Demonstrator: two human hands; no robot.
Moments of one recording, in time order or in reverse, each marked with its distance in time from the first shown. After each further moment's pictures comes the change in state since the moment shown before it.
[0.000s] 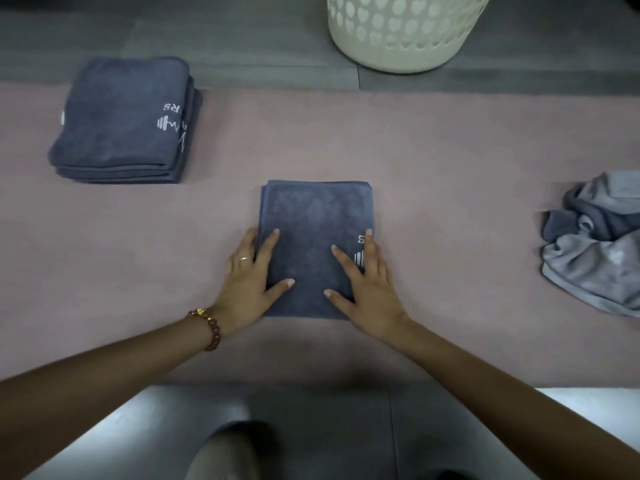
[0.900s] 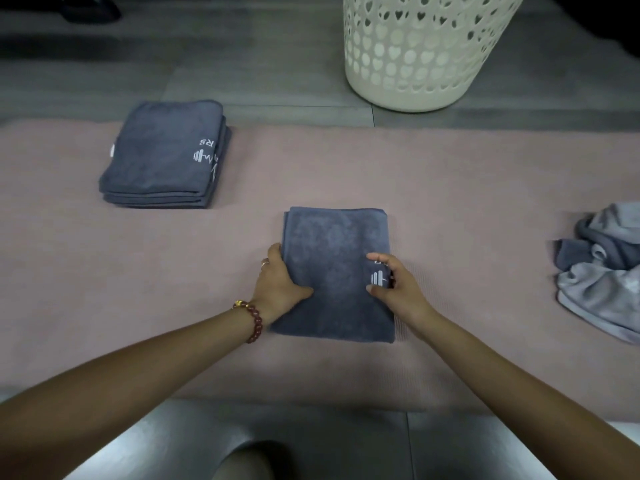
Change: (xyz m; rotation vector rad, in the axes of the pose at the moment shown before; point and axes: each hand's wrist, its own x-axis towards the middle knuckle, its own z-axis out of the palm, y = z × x) left_hand 0.025 0.029 -0.017 -0.484 0.030 -0.325; right_hand 0.023 0.003 -0.036 0.908 0.034 0.221
